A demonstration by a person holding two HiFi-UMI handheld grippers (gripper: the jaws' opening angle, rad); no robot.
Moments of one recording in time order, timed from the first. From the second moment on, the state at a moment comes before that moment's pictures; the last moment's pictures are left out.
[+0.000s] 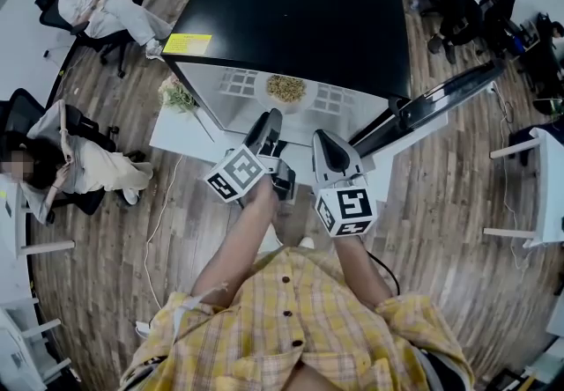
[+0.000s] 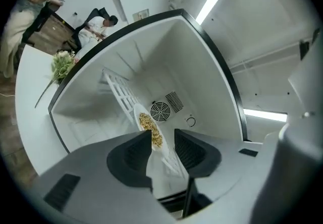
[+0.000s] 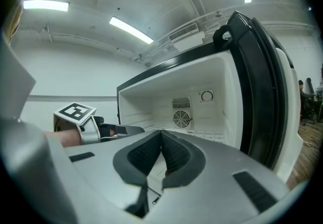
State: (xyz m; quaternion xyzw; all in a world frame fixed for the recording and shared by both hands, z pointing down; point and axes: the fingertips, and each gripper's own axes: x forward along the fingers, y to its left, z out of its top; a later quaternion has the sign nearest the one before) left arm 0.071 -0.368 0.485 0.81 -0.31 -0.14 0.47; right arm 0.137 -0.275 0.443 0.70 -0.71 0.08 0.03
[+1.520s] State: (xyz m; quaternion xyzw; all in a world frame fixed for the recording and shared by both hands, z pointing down) left arm 0.093 -0.405 0.533 0.65 -0.28 -0.19 0.68; right arm 0.142 -0.269 0.443 0.70 -0.71 0.08 0.03
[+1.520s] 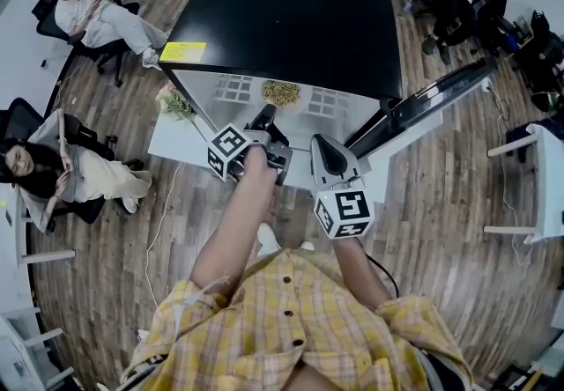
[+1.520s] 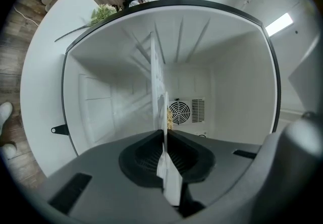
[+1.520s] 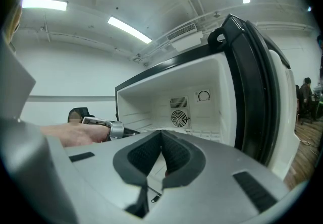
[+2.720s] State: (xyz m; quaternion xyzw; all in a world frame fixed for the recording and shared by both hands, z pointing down) left arm 0.060 -0.348 0.480 0.64 -0.27 -0.24 0.67; right arm 0.130 -0.250 0.435 0.69 -0.72 0.08 0.02
